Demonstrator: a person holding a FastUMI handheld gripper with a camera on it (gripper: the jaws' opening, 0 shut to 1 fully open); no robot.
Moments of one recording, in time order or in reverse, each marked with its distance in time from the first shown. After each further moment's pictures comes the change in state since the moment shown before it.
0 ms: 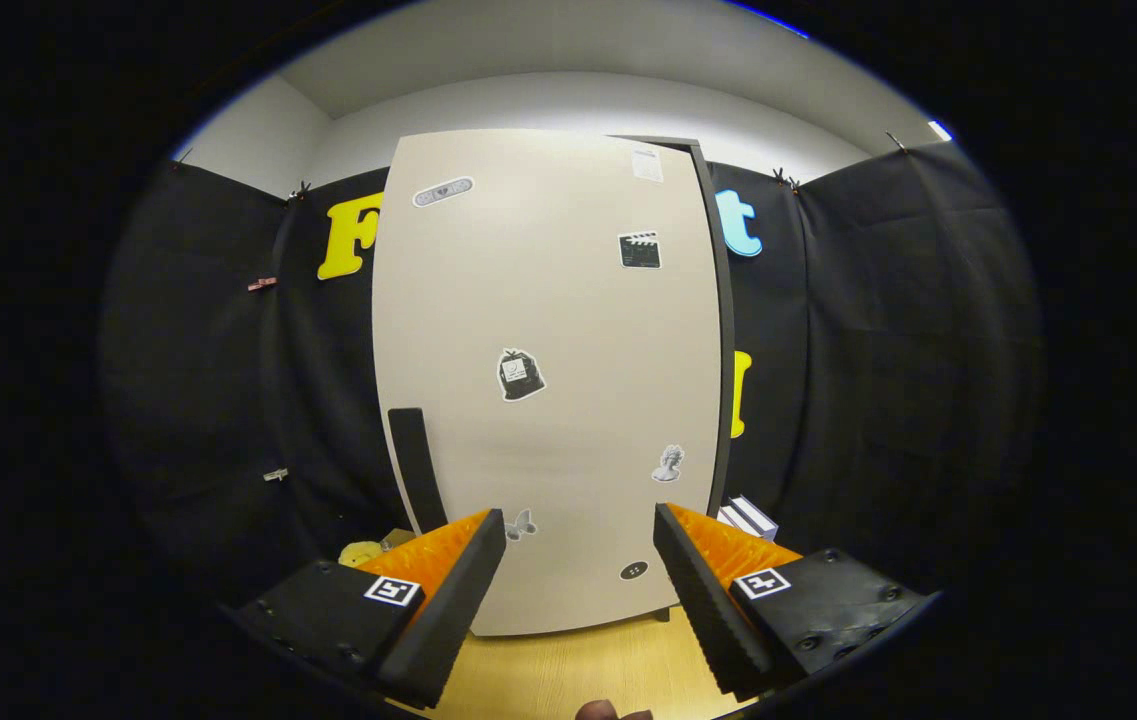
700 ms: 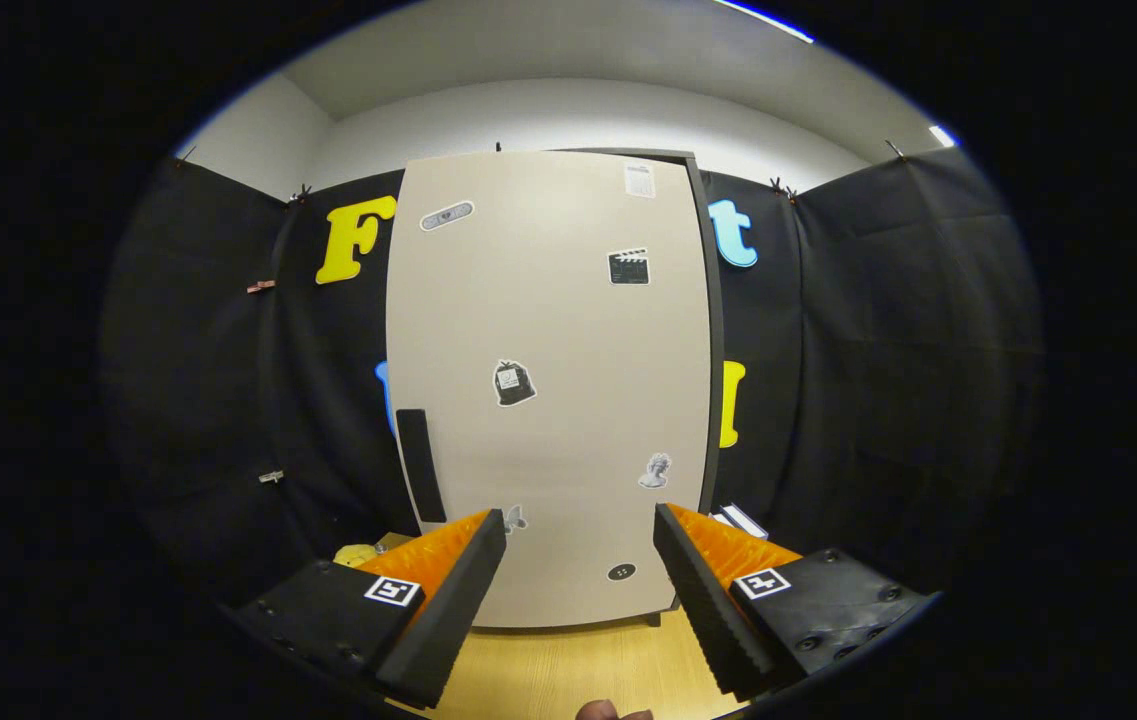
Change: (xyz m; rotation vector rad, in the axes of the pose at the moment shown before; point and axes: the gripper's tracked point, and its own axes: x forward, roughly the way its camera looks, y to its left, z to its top) arm -0.007 -0.004 0.010 -0.015 -0.023 -0.012
